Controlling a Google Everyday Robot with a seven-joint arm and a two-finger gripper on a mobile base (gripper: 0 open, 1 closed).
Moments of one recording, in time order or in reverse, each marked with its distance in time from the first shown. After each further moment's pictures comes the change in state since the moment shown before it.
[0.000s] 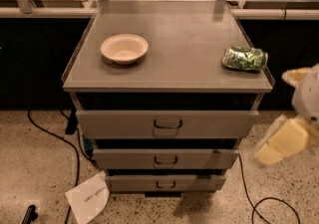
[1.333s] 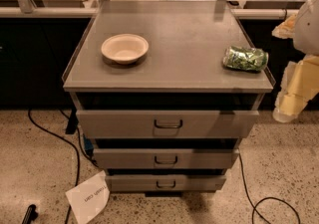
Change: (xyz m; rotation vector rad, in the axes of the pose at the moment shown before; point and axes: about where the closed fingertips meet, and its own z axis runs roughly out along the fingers) arm -0.034 -0.059 -0.032 -0.082 0.157 -0.272
